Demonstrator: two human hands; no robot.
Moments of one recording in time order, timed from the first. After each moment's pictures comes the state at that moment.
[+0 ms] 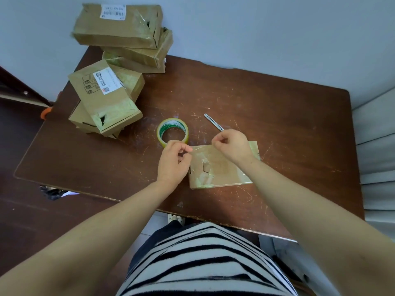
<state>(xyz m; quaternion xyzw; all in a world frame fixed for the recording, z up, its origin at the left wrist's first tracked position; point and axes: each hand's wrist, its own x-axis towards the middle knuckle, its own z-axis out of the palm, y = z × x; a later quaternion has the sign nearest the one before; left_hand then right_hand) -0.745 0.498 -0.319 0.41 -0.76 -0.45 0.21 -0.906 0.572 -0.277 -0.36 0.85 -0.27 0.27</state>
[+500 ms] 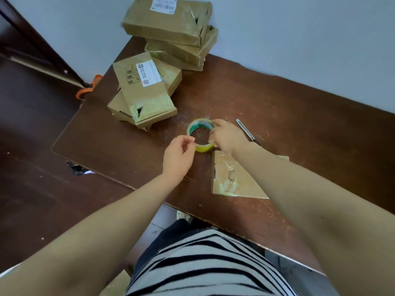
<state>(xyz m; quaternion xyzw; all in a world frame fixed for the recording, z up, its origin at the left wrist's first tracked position) -0.718 0.457 -0.326 0.54 -0.66 -0.46 0.24 -0.890 0.477 -0.306 -0.66 0.72 0.04 0.21</state>
